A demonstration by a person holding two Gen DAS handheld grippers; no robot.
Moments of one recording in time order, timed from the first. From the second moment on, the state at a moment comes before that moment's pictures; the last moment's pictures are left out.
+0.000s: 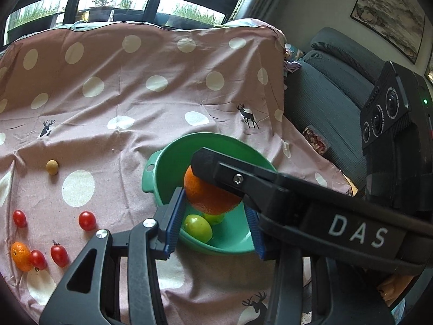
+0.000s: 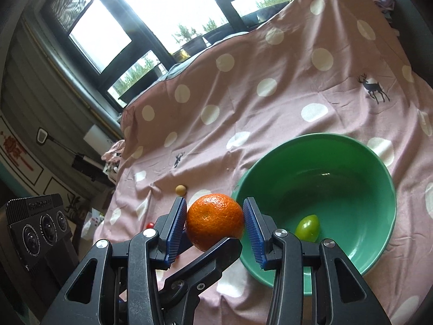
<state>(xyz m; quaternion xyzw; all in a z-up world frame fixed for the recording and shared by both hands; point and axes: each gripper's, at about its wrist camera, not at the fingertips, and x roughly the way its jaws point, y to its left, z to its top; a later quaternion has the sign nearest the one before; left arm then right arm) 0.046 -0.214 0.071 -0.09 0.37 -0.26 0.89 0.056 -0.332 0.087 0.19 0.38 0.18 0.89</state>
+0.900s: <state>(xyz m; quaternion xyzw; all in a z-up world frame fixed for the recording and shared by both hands) 0.097 -0.285 0.025 -0.08 0.45 -0.31 0.83 0.087 -0.402 0.045 0.24 0.44 0.09 0.86</state>
